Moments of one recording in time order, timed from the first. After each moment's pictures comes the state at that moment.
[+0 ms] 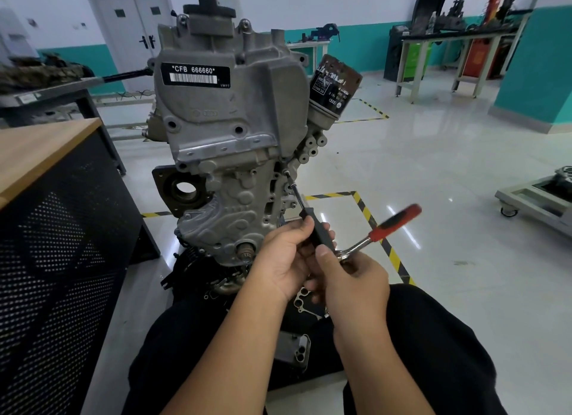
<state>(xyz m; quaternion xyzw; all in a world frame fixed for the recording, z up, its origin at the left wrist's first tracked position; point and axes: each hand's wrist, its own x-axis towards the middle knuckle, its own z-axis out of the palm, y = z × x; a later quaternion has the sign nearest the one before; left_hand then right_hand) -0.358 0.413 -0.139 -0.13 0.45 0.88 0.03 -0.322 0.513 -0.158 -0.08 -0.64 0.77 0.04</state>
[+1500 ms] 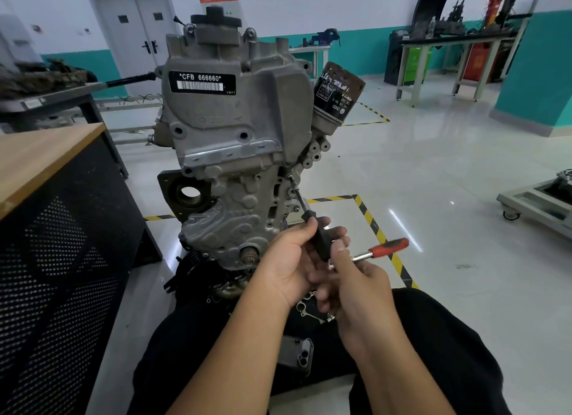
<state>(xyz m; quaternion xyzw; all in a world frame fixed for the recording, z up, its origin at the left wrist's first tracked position) -0.359 0.410 -0.140 -0.10 0.42 0.90 0.06 -0.318 0.520 -0.145 -0.07 -0.56 0.83 -0.05</state>
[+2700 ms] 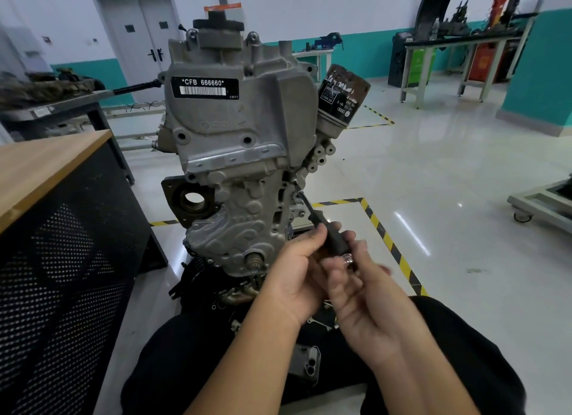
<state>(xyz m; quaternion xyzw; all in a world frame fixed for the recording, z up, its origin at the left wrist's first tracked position) -0.348 0.418 -0.134 -0.07 0.38 0.92 0.07 -0.318 0.524 -0.129 -0.10 -0.26 0.95 -0.16</state>
